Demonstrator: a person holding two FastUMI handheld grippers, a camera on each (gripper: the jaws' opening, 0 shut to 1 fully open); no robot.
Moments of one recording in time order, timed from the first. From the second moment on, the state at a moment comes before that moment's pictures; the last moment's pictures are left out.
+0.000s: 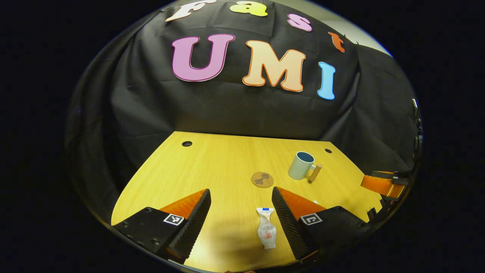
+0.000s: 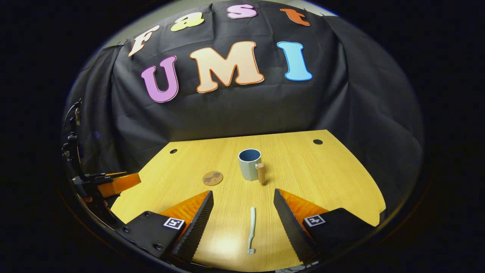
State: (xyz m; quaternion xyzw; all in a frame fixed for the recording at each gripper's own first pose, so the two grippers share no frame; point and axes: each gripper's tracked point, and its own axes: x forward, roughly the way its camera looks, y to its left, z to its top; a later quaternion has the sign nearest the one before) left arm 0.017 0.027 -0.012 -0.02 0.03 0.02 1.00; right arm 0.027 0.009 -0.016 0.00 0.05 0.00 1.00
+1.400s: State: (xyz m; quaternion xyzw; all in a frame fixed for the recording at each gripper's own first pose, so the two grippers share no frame) left arm 0.018 0.098 -0.056 -0.04 0.10 0.07 0.99; right arm 0.128 -0.005 -0.146 -0.07 0.36 -0.01 0.93
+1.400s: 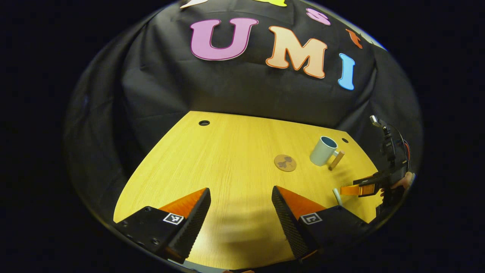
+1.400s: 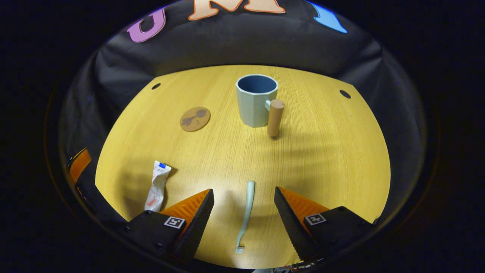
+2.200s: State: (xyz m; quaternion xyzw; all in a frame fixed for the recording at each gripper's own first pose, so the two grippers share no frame) left arm 0.025 0.120 -0.078 -0.06 0.13 0.09 0.99; right arm 0.146 -0.024 -0.188 -0.10 0.46 -0.05 0.88
